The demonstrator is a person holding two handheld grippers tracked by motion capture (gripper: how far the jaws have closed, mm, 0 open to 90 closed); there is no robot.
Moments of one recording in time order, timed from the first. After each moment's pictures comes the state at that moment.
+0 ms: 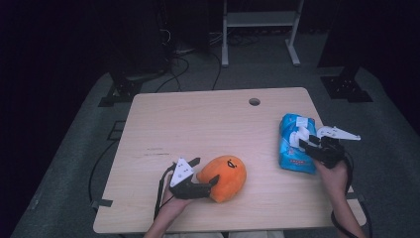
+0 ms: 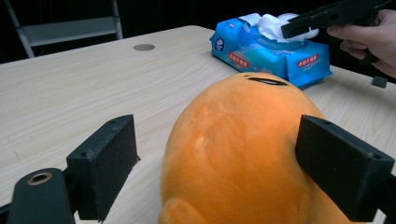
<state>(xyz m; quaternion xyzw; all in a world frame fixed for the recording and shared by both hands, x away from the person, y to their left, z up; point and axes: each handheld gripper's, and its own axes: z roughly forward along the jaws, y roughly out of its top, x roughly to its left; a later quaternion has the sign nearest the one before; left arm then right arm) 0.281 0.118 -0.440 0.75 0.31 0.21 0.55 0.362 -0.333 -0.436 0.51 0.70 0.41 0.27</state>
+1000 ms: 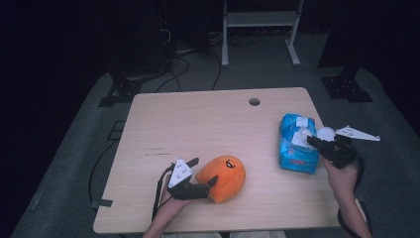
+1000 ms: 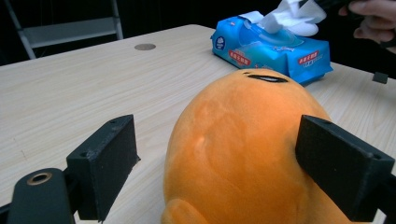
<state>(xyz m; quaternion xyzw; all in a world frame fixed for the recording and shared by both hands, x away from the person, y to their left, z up) 0.280 0.123 -0.440 0.75 0.30 0.21 0.55 0.341 -0.349 -0.409 0.50 0.68 0.50 0.21</state>
